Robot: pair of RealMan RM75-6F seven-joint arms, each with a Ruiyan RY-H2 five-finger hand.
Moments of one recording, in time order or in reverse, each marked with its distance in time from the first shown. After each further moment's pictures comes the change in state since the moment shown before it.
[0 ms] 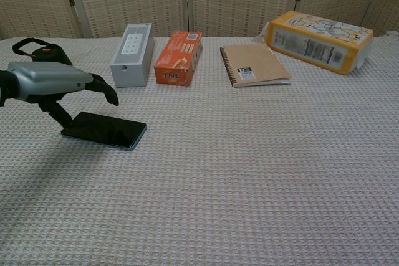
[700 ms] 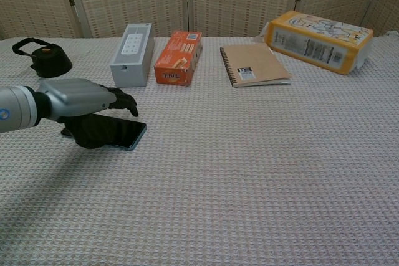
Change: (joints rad) left arm -0.024 -0.146 -0.004 0.056 -0.143 0.027 0.245; right arm -0.003 -0.005 0.000 0.027 0.008 0.001 0.030
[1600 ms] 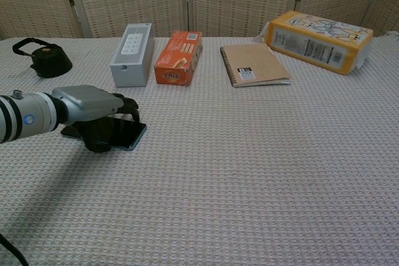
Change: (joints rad) left arm -0.060 -0.076 -0.001 0.001 -0.262 0.037 0.166; right arm -0.011 -0.007 -0.002 0.031 0.007 0.012 0.033
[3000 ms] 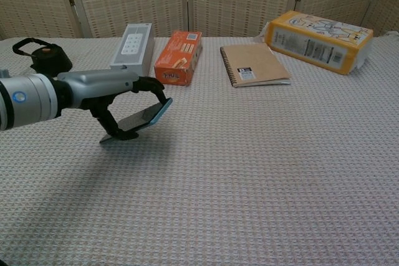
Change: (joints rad) left arm 0.052 0.070 -0.082 -0.172 0.214 0.029 -0.348; right arm -0.005 -0.006 0.002 0.027 -0.007 0.019 0.032
